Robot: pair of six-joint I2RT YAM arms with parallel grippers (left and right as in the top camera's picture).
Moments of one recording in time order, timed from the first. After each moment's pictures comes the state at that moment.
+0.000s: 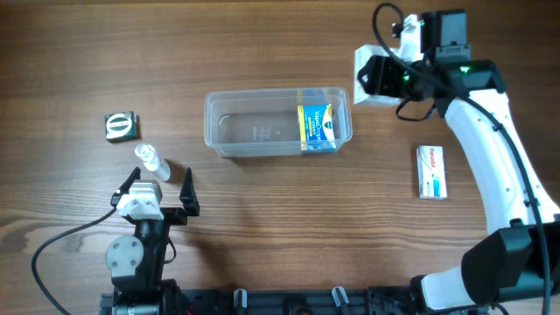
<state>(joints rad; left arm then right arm) 0.08 0.02 0.05 -0.15 0.13 -0.06 0.11 1.65 1.48 -0.82 -0.27 0.20</state>
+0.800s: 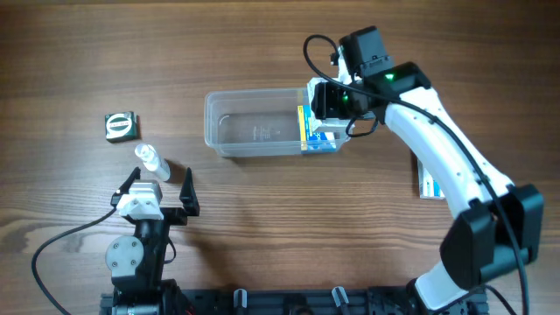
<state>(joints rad) 0.08 0.02 0.05 -0.15 0.13 -0.06 0.37 1.77 1.48 -0.86 -0.12 0.33</state>
